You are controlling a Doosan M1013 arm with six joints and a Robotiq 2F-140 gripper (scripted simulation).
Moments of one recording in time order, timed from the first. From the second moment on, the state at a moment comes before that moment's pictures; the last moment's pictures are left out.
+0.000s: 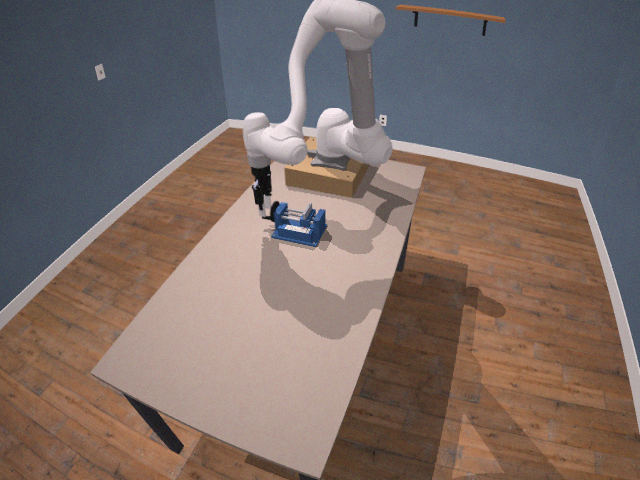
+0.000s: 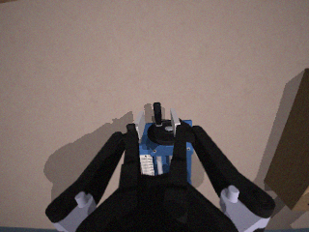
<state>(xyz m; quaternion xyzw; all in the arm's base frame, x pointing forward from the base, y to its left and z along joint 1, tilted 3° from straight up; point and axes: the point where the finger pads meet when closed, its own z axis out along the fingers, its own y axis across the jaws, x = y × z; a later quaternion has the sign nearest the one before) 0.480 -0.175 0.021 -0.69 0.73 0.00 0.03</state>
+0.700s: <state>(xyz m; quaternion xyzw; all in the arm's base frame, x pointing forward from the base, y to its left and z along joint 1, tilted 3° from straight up) 0.482 -0.173 -0.022 -0.69 0.73 0.00 0.03</state>
